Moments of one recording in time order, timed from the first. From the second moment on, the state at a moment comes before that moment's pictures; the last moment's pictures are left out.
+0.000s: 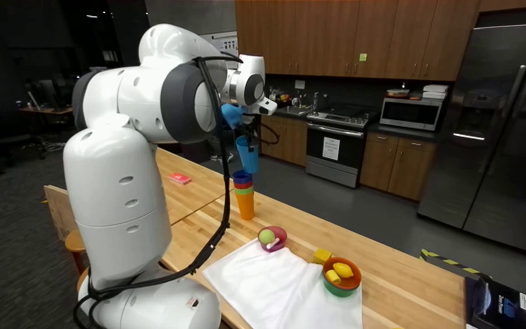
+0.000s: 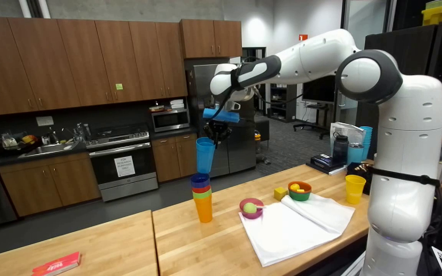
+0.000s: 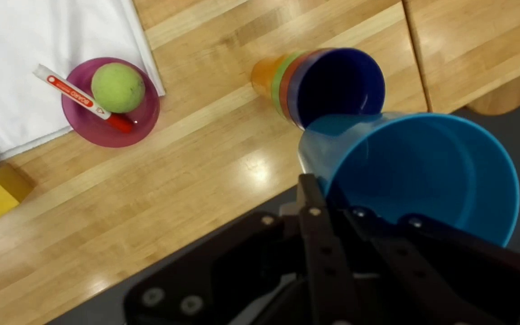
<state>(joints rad) 0.15 0.05 0.08 -1.78 0.13 2.04 0.84</state>
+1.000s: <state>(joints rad) 0.00 -0.17 0.06 -2.05 0.13 2.15 0.99</state>
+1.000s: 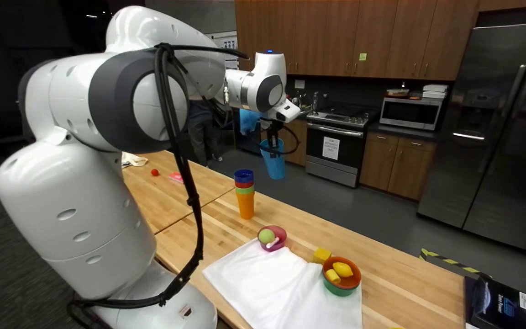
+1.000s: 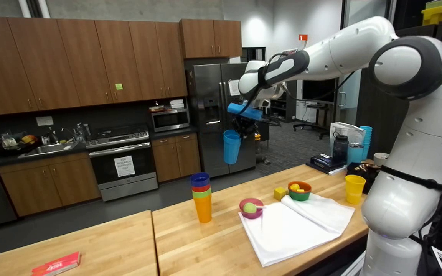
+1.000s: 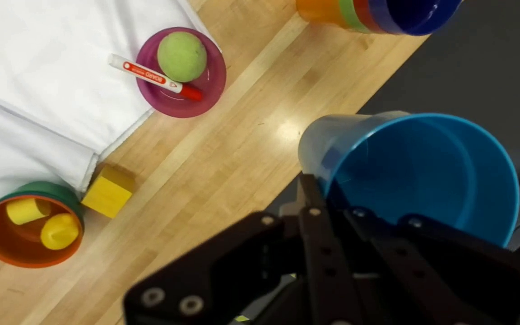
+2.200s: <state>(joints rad) -0.12 -0.14 -0.03 -2.31 0.13 2.37 1.20</state>
